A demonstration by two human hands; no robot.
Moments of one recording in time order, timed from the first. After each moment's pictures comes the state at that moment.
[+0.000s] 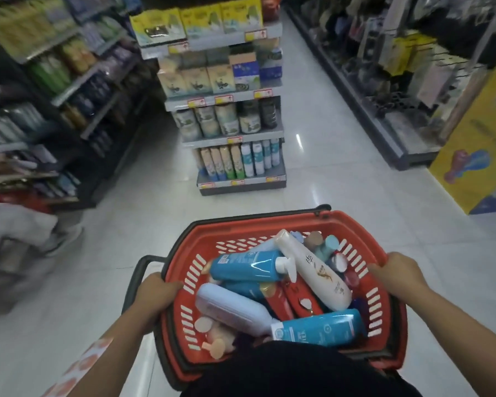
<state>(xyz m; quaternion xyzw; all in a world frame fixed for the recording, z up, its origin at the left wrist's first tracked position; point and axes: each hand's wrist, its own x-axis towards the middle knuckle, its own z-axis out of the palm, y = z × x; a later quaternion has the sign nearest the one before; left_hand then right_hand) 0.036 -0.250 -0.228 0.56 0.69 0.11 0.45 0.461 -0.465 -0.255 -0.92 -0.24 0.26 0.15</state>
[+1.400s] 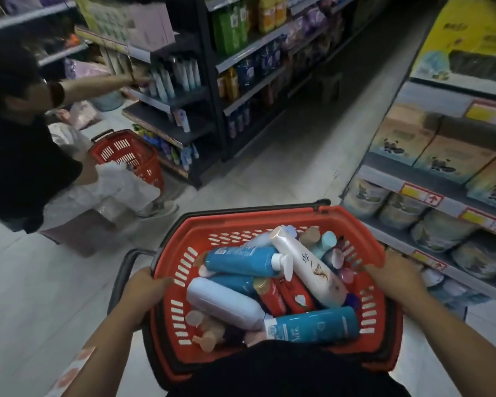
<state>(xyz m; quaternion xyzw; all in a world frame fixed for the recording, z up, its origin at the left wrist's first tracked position) -0.174 0.375 -0.239 0.29 0.84 0.21 0.40 0.301 0.464 -0.259 -0.78 -0.57 0.25 0.03</state>
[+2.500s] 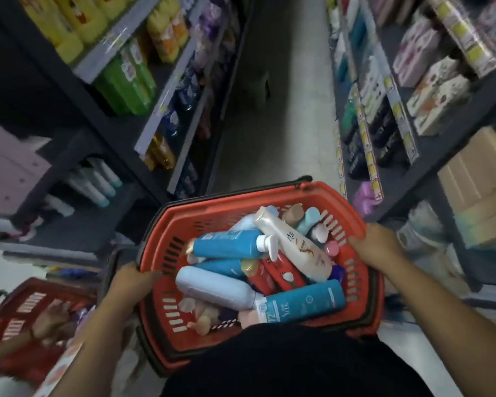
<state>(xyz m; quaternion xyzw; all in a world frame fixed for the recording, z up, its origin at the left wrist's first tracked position) -0.337 1.132 -0.233 0.46 0.80 0.07 0.38 0.127 1.015 -0.257 -0.88 -0.37 0.27 0.11</state>
